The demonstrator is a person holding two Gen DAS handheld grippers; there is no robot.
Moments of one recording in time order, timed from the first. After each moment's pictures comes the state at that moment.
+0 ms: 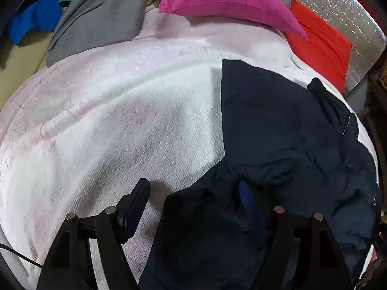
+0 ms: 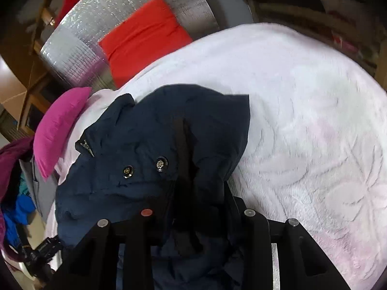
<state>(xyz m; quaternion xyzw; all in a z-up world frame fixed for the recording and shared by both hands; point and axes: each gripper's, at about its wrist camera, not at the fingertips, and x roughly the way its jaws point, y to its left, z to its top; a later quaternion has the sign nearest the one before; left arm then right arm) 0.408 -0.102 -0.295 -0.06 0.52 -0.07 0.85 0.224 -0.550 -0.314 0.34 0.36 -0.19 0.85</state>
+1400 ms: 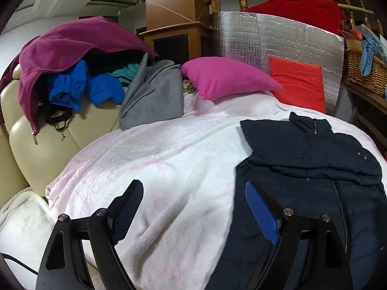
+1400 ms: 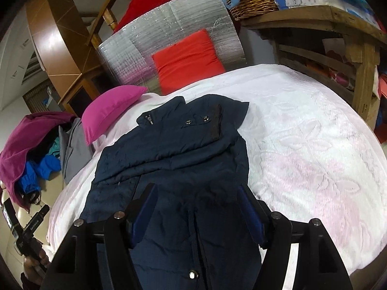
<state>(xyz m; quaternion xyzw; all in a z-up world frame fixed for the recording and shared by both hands) 0.216 -0.005 -0.212 0.03 0.29 -0.04 0.96 0.041 -0.435 -0.245 0.25 0.29 -0.14 0.91</state>
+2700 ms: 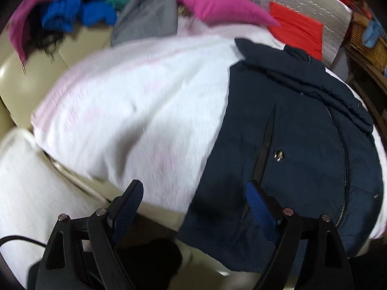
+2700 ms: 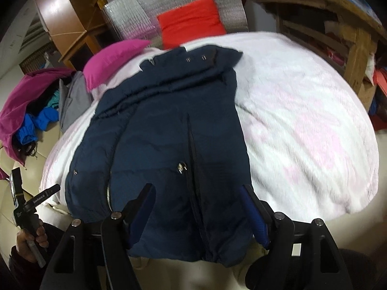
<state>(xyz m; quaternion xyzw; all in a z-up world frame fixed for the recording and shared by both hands) 0.163 0.014 -0.288 -0.01 0.49 -0.08 0.87 -0.044 -0.389 -0.288 0.22 0.40 -0.12 0.88</state>
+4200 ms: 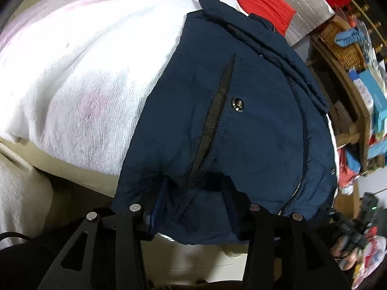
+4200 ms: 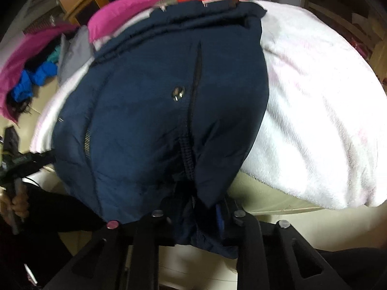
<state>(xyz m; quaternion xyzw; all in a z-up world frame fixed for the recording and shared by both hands) 0.154 0.008 -0.326 -0.09 0.57 -0.24 0.78 -0.031 -0.374 -0.344 0.17 0.48 -0.07 0.86</state>
